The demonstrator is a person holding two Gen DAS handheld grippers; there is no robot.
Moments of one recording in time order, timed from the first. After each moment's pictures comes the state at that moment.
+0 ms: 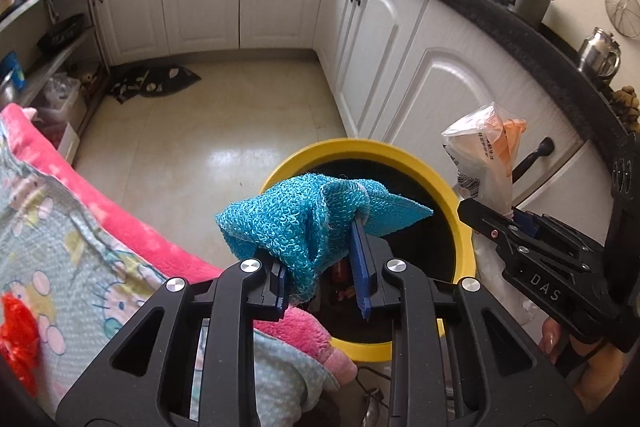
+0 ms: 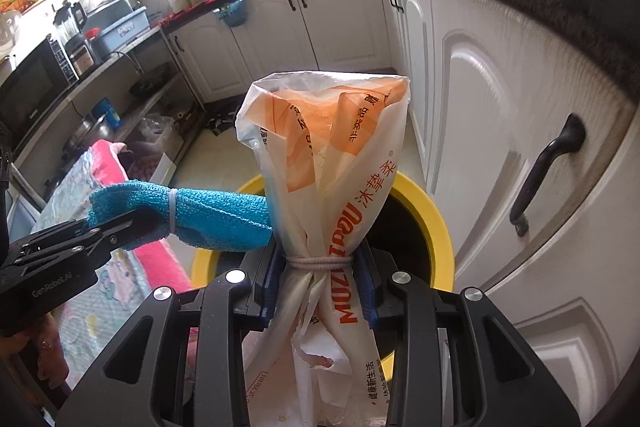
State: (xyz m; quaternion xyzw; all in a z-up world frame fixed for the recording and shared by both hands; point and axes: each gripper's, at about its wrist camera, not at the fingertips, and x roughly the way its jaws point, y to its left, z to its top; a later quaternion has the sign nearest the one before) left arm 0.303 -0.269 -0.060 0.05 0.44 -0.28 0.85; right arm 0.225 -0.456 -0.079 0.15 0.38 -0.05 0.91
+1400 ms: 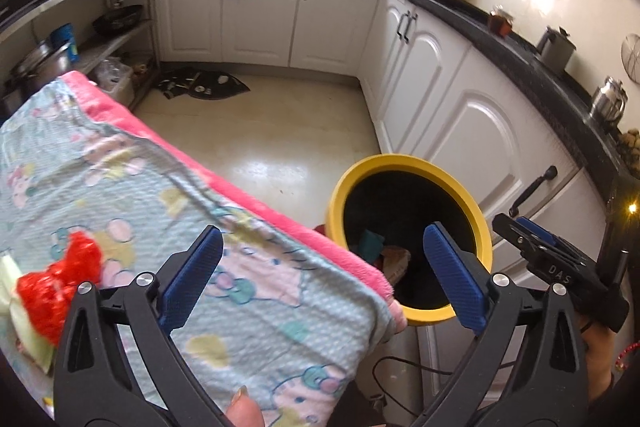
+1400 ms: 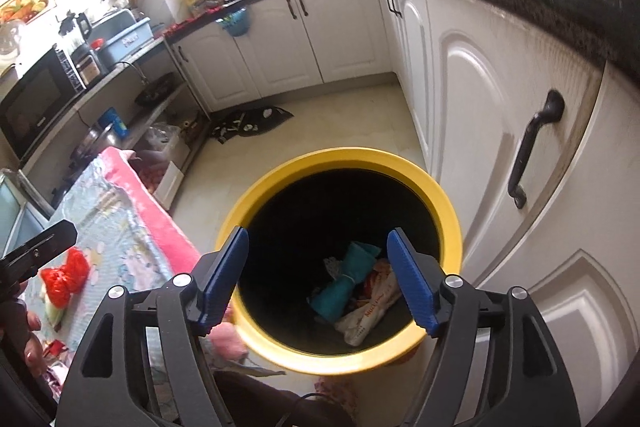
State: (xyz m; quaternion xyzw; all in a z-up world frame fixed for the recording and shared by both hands) left arm 0.266 -0.171 -0.017 0.00 0.40 -0.21 0.89; right arm 0.195 -0.428 -0.063 0.17 0.36 -0.05 0.92
